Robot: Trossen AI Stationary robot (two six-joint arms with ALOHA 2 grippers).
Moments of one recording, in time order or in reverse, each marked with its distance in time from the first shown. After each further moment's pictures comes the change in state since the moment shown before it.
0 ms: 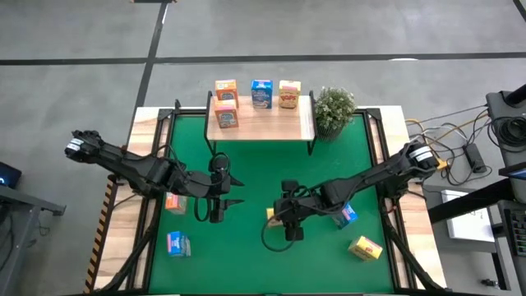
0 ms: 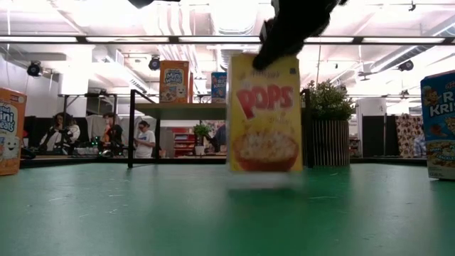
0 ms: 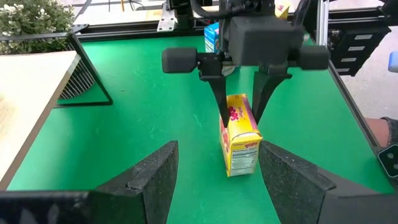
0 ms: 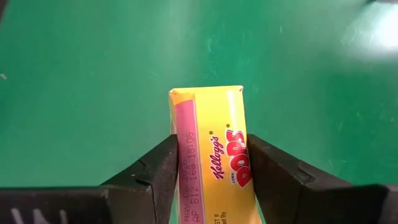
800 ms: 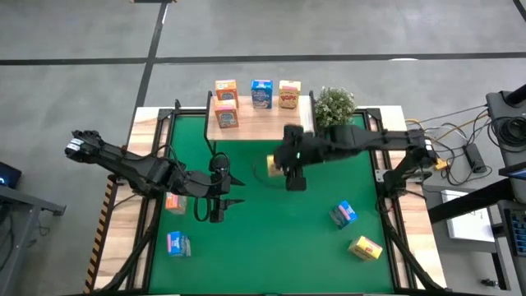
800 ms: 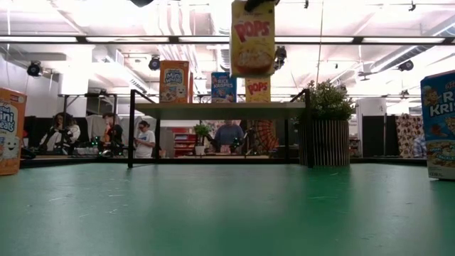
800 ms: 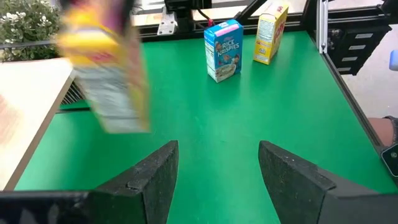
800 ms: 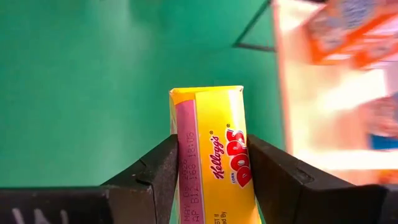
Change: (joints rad) left arm 0.000 0.000 0.000 0.009 -0.004 0.022; right arm -0.283 -0.025 0.569 -0.582 -0.004 -0.305
